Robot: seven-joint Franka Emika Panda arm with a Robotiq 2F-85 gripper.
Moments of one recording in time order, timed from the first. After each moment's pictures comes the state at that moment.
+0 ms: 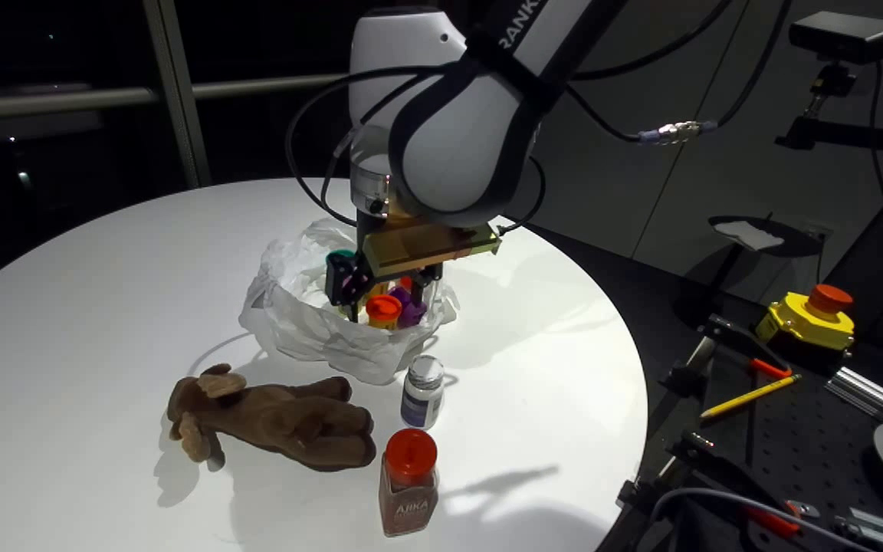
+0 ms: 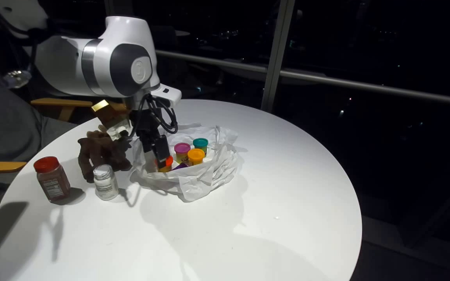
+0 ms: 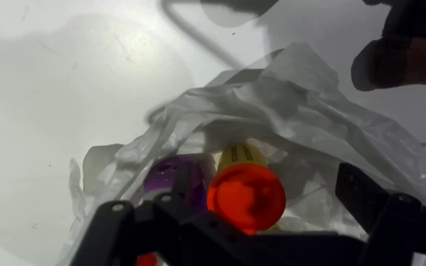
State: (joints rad) arm 0.33 0.70 -0.06 -1.99 -0.10 2.72 0.73
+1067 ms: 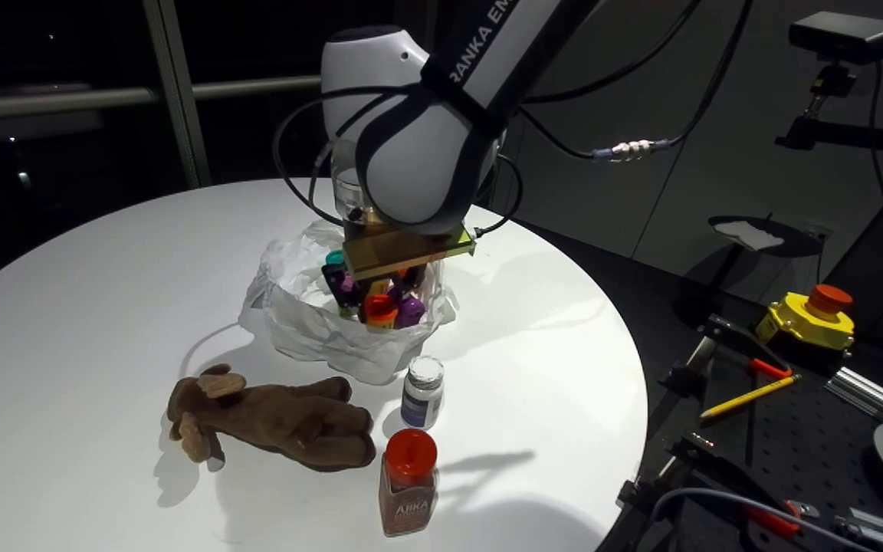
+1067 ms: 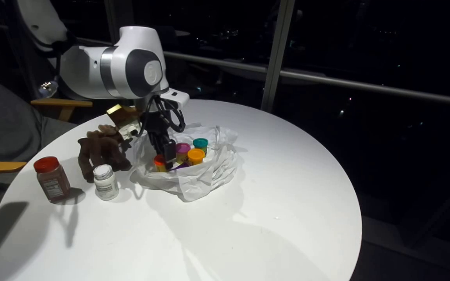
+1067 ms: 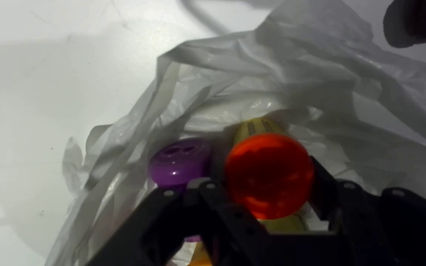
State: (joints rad) arm 0.38 0.79 -0.12 -1.85 -0.09 2.63 0.78
